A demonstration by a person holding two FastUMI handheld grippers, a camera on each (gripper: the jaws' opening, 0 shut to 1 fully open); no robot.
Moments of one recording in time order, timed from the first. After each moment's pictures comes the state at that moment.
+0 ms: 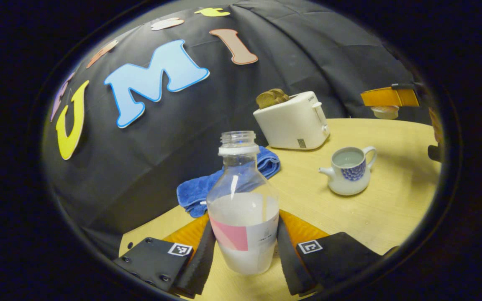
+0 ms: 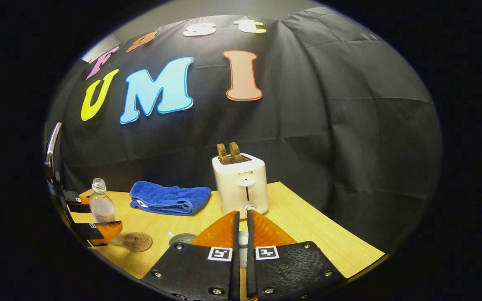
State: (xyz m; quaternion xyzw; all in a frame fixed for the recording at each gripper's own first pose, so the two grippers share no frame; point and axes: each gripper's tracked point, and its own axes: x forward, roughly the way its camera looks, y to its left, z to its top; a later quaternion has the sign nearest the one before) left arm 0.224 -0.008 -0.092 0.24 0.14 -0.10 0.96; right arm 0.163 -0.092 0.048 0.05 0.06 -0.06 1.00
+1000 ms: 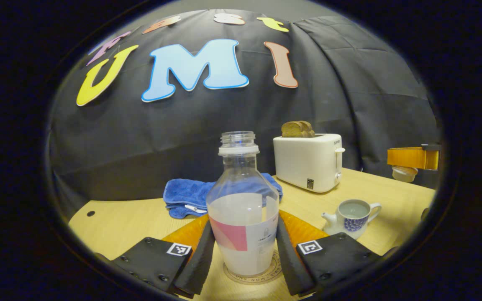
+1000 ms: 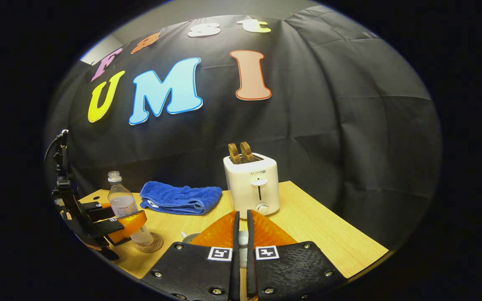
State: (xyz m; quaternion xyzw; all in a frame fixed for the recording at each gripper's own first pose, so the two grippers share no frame) left arm 0.253 -0.022 -0.082 0.05 0.07 -0.08 0.99; right arm 0.167 -0.085 0.051 0.05 0.06 -0.03 1.00
